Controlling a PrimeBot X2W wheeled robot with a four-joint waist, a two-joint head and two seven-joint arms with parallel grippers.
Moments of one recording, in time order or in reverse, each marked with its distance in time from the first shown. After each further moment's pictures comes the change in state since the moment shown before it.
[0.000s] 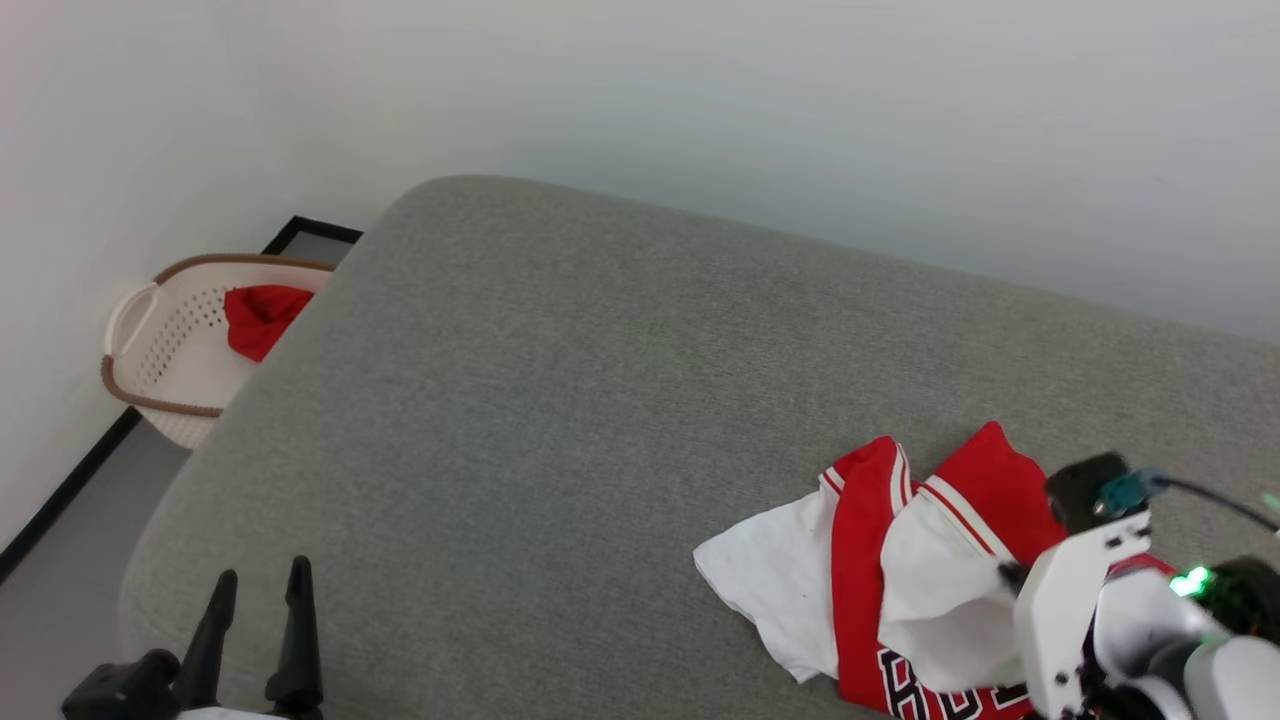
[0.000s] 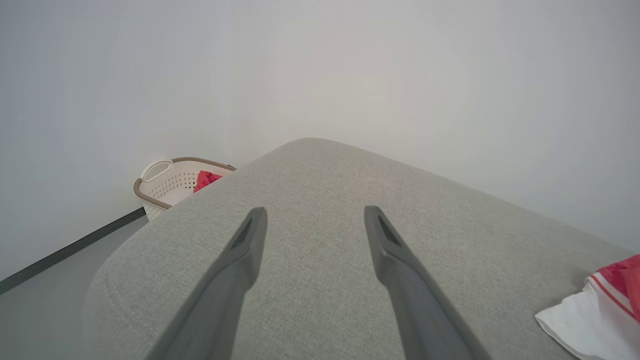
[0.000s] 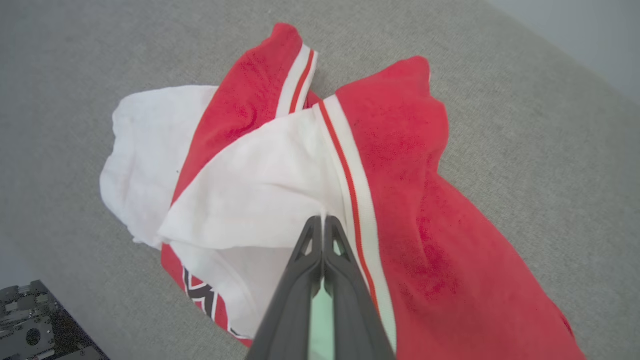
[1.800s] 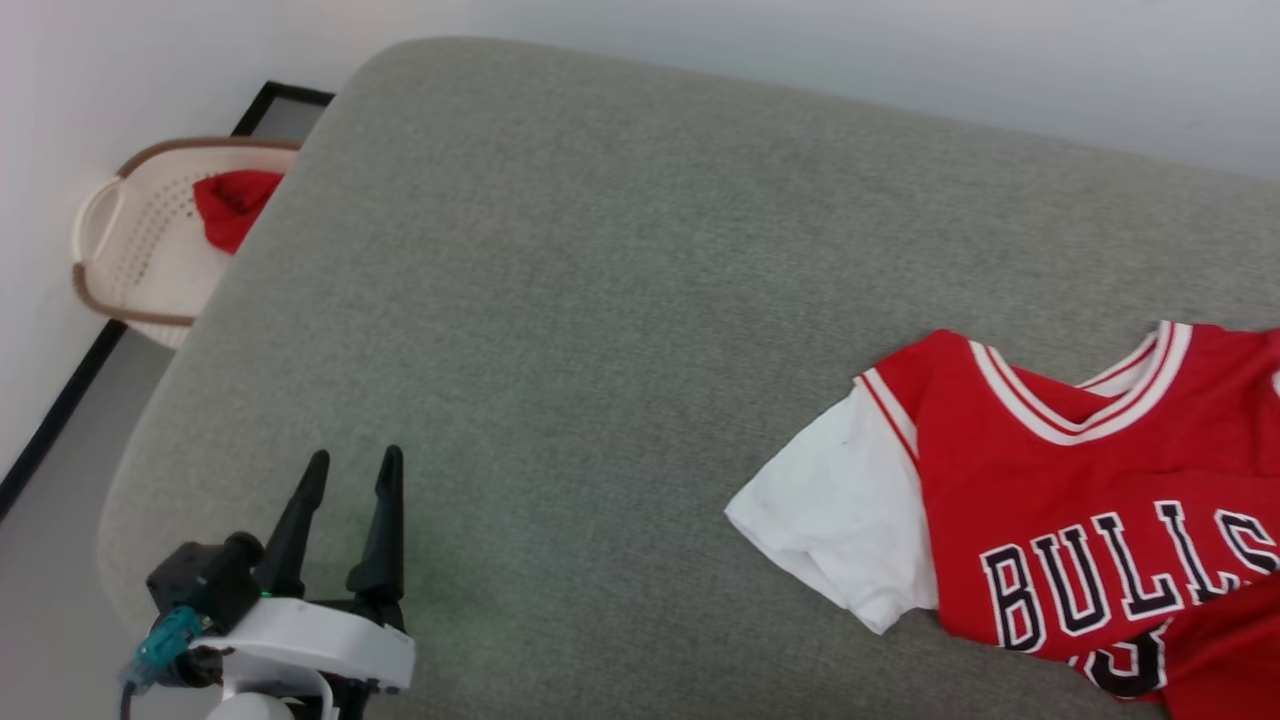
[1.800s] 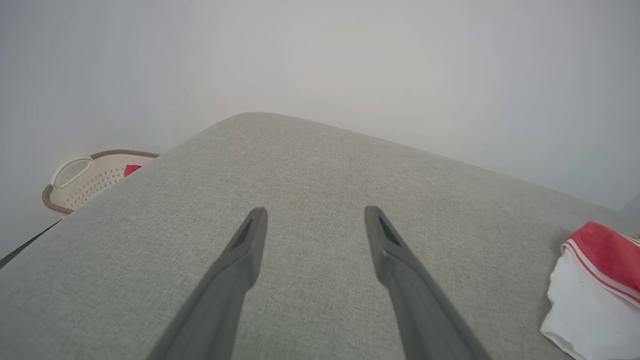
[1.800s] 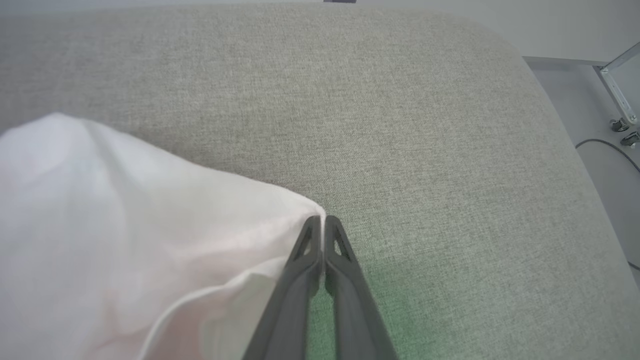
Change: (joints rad) left arm -0.184 0.002 -0.157 0.025 -0.034 0.000 0.000; right arm -0.511 -0.086 -0.937 0.777 -0.602 0.000 -0.451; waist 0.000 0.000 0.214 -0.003
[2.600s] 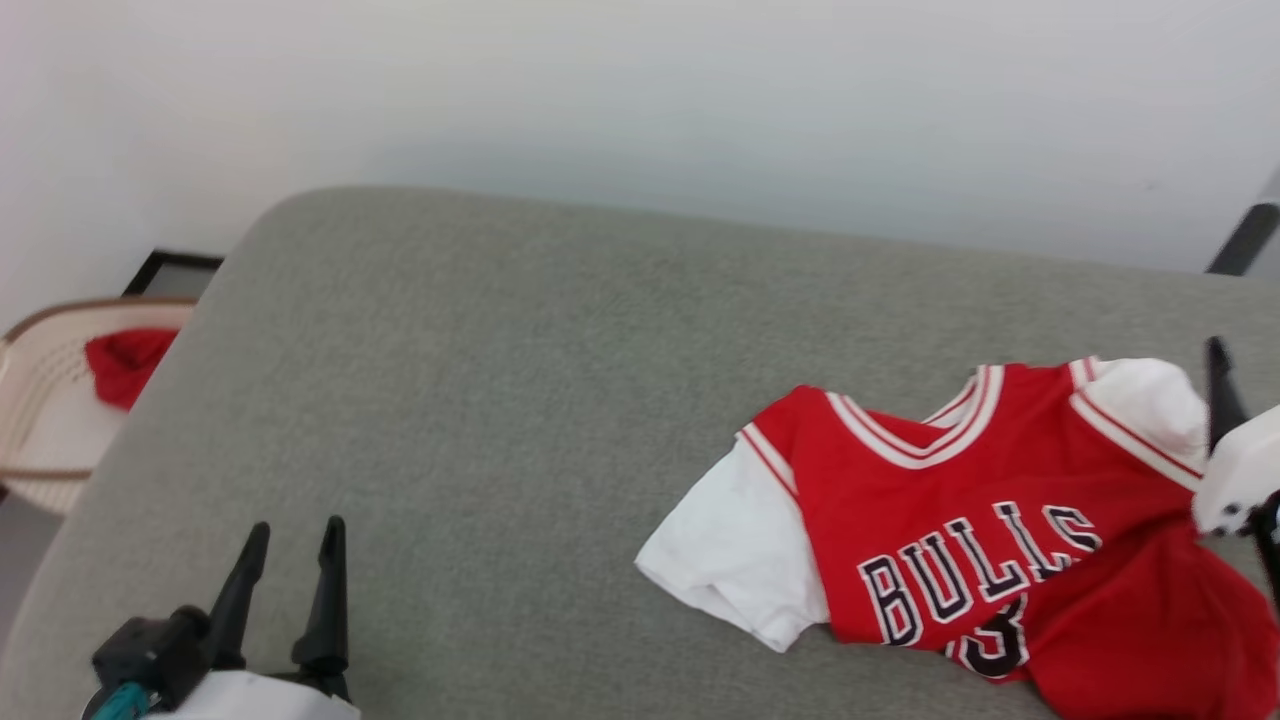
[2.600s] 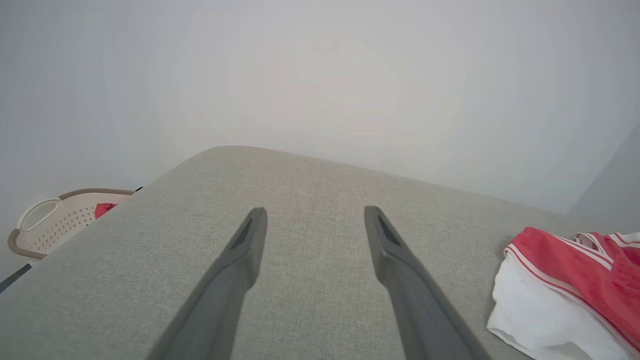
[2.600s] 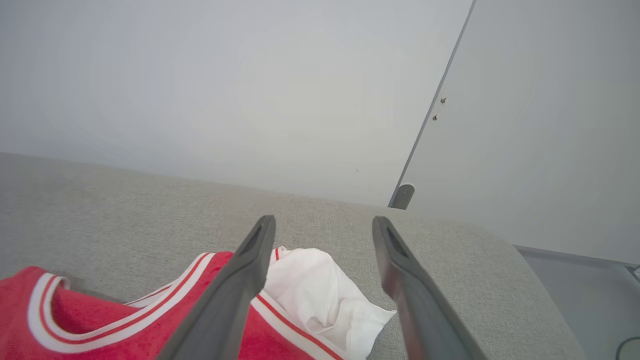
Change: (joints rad) left arm 0.127 0.041 0.070 -0.045 0.030 0.000 0.000; right arm 0.211 0.113 0.522 -0.358 0.328 0.000 -0.217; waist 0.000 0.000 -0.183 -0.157
